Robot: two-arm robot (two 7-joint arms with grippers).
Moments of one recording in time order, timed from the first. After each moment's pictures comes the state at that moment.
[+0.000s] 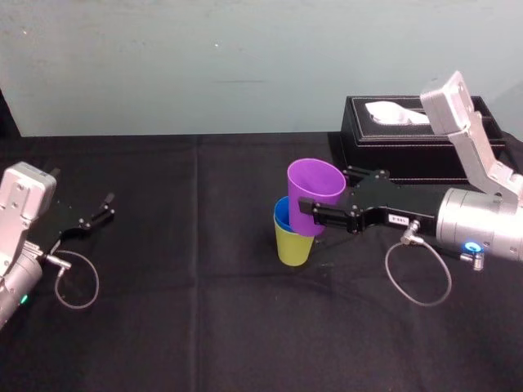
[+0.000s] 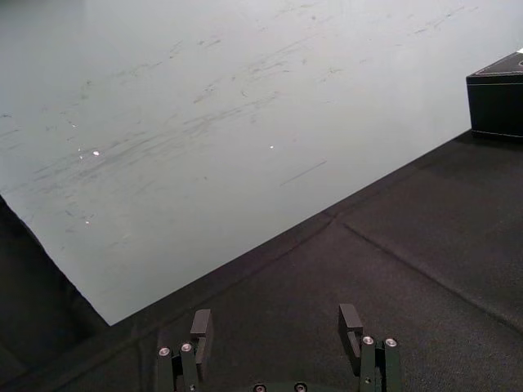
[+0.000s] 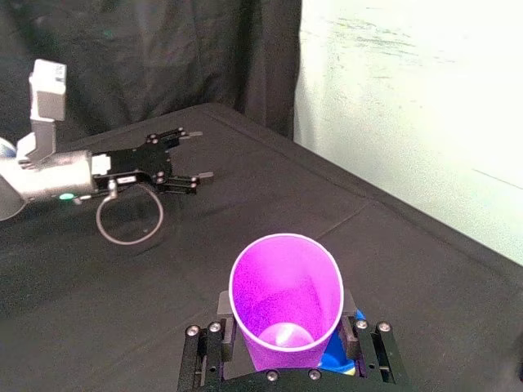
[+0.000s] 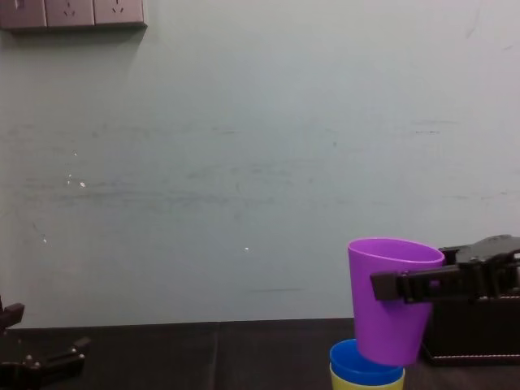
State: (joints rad) left arm -0.20 0.60 0.45 -1.41 -0.25 -0.12 0.03; right arm 0.33 0.70 -0.45 -1.72 0.61 0.35 0.53
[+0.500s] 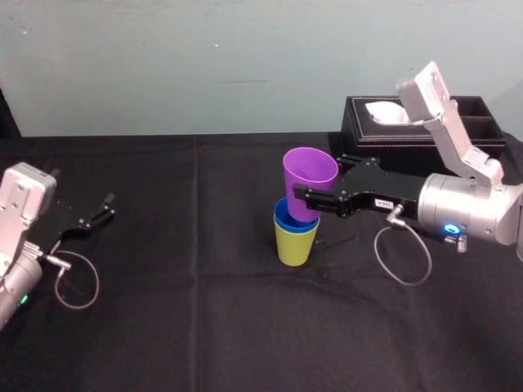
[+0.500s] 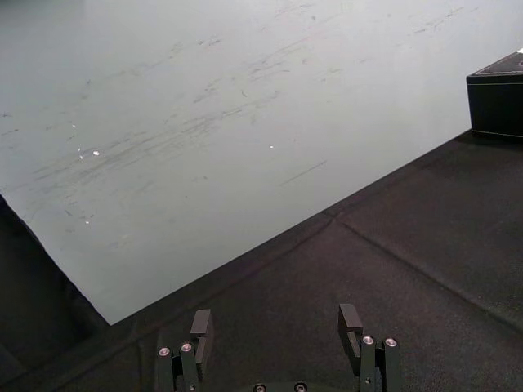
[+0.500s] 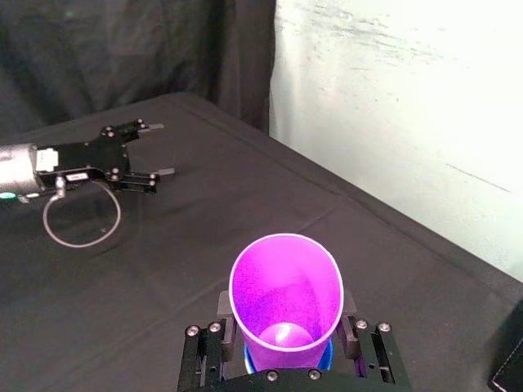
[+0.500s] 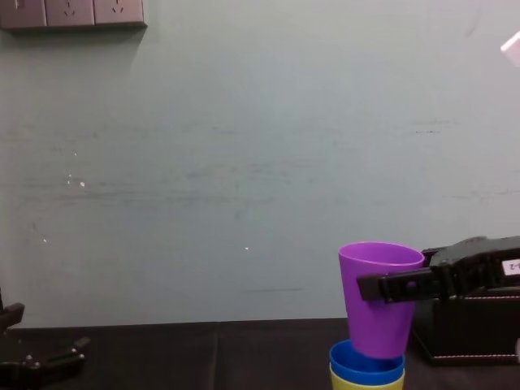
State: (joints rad) left arm -0.20 0.60 0.45 -1.41 -0.25 -0.12 0.03; right arm 0.44 0.65 -0.51 -1.61 0.56 0.35 0.50
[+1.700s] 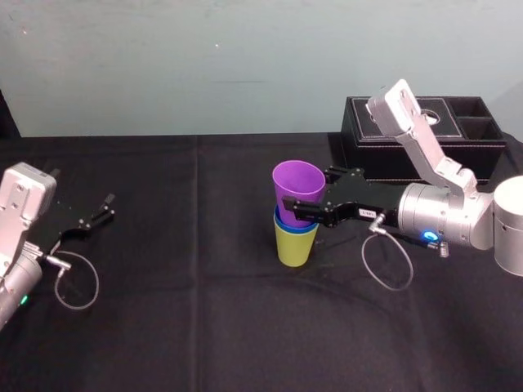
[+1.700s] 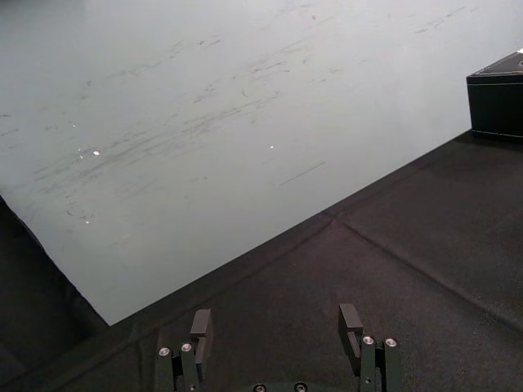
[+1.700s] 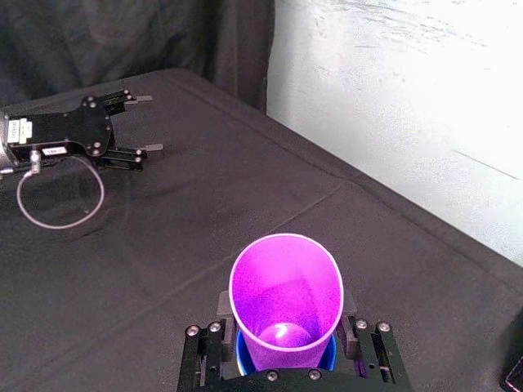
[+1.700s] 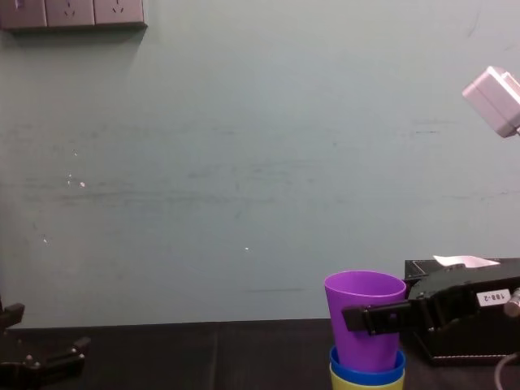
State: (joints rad) left arm -0.20 0.60 0.45 -1.41 -0.25 -0.12 0.03; right arm 0.47 0.59 -0.55 -1.52 0.48 0.34 0.51
